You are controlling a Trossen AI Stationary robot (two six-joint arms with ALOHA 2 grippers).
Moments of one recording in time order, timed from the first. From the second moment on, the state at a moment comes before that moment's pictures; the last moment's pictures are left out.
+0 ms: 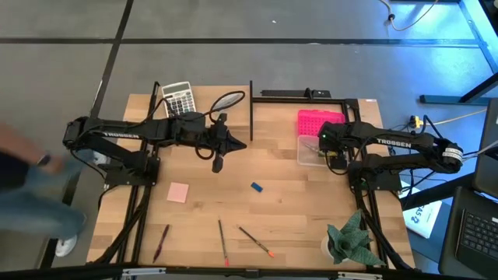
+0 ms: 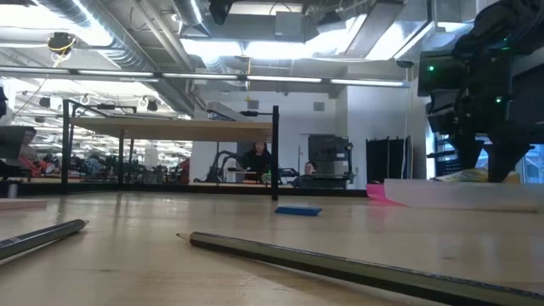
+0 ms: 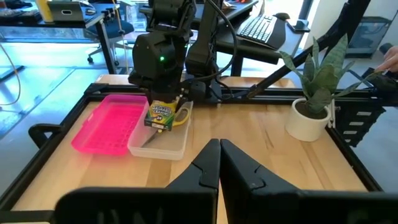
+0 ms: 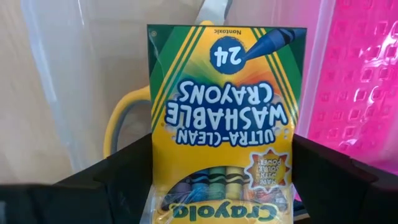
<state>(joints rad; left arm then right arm) 0.05 1.22 1.05 -0.10 0.04 -0.02 -0.47 1.06 0.55 -0.94 0.21 -0.40</state>
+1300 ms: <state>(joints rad) 0.06 1.22 1.05 -0.10 -0.34 -0.02 -0.47 1.06 0.55 -0.92 0.18 -0.40</state>
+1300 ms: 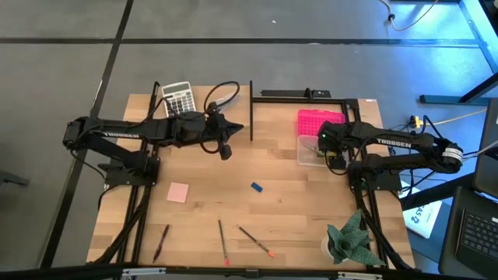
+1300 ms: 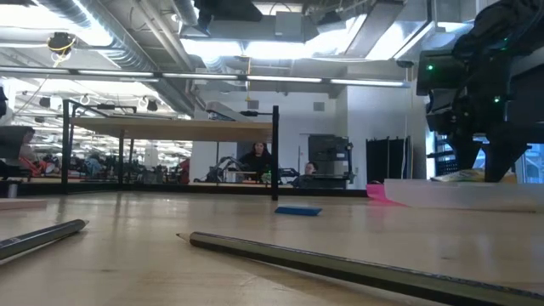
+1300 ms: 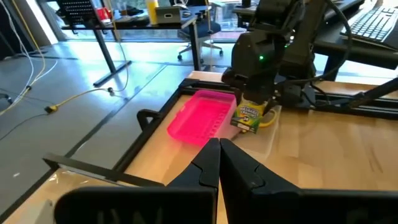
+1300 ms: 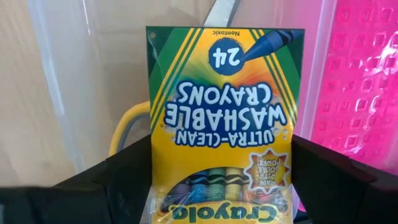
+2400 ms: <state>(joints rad) 0.06 1.22 1.04 -0.10 -0.34 -0.02 -0.52 1.06 0.55 -0.91 0.16 -0.40</state>
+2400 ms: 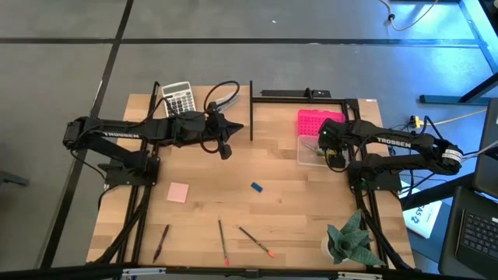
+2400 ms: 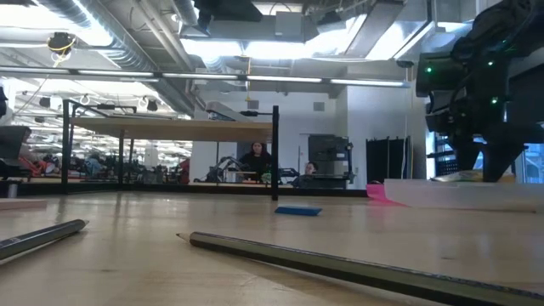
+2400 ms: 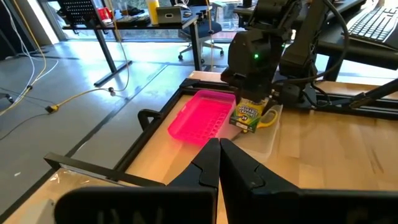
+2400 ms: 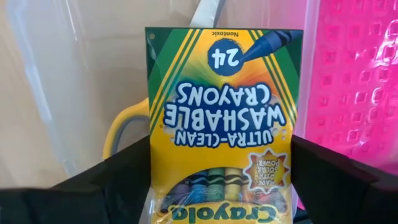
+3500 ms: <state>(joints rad) 0.06 1.22 1.04 -0.10 -0.34 -0.02 -0.52 1.03 0.89 -1.07 -0.08 -0.02</state>
